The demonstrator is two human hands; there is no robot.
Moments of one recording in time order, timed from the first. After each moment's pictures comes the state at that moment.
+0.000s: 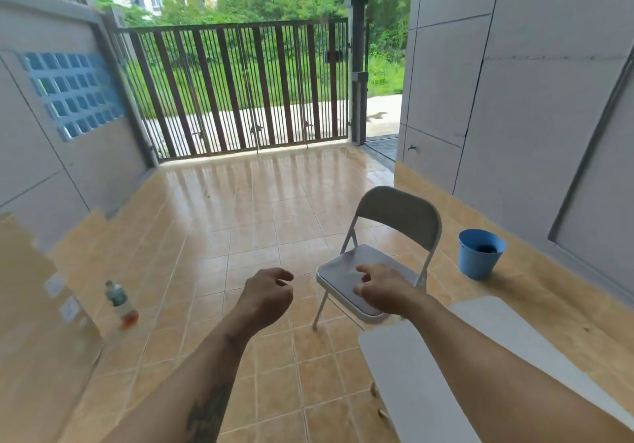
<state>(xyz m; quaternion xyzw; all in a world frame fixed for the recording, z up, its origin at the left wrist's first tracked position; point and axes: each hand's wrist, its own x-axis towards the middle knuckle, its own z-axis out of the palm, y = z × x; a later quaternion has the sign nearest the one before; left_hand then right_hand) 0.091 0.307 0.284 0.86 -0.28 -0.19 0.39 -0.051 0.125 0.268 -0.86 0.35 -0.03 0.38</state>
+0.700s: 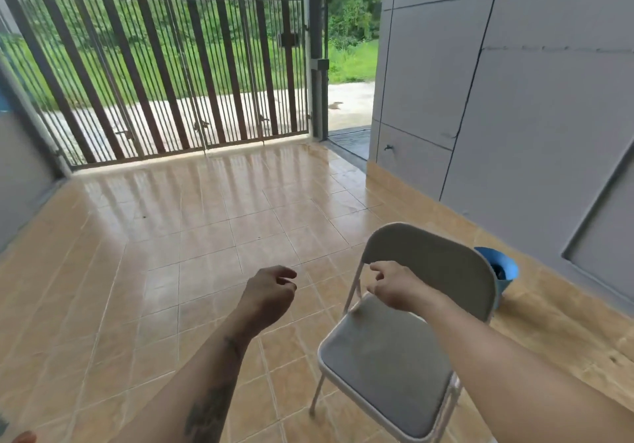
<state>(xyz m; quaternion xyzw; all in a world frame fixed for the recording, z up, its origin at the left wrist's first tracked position) 0.490 0.014 0.254 0.81 -0.34 -0.26 0.40 0.307 -0.148 0.256 -0.80 0.47 -0.04 0.37</state>
